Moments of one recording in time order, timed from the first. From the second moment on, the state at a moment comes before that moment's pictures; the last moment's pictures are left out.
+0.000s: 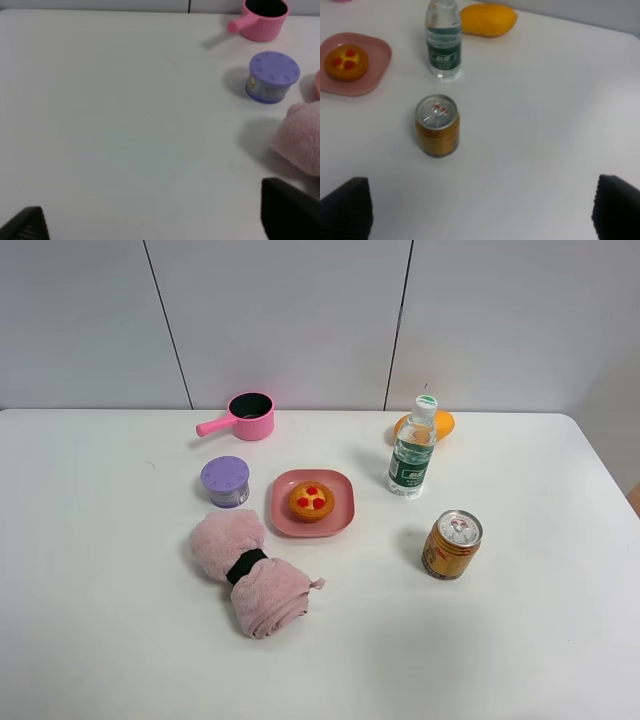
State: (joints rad) left arm 0.00 -0.01 -0.51 0.09 1.06 -0.10; right arm 0.16 0.29 -0.88 0.02 1.22 -0.09
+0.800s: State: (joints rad) left arm 0.00 -0.01 -0.51 0.09 1.06 -0.10; right arm 0.10 0.00 -0.52 0.15 0.97 -0.17
